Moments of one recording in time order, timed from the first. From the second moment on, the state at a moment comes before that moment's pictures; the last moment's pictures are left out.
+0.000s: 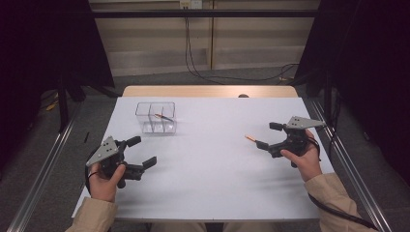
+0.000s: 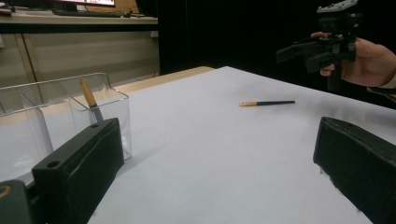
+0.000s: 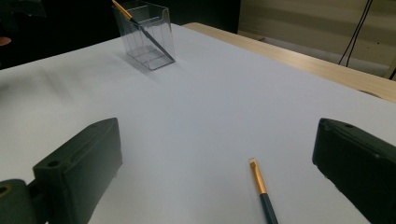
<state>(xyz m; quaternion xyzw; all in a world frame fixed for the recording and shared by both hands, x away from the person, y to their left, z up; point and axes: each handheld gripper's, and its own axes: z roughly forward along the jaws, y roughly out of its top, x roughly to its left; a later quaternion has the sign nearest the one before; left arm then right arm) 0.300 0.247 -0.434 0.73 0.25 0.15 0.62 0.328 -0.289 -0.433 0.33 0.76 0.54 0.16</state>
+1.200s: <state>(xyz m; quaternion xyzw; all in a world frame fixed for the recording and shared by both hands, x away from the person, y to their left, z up) 0.300 0.245 -0.433 0.73 0.25 0.15 0.62 0.361 -0.301 -0.438 0.36 0.79 0.47 0.15</state>
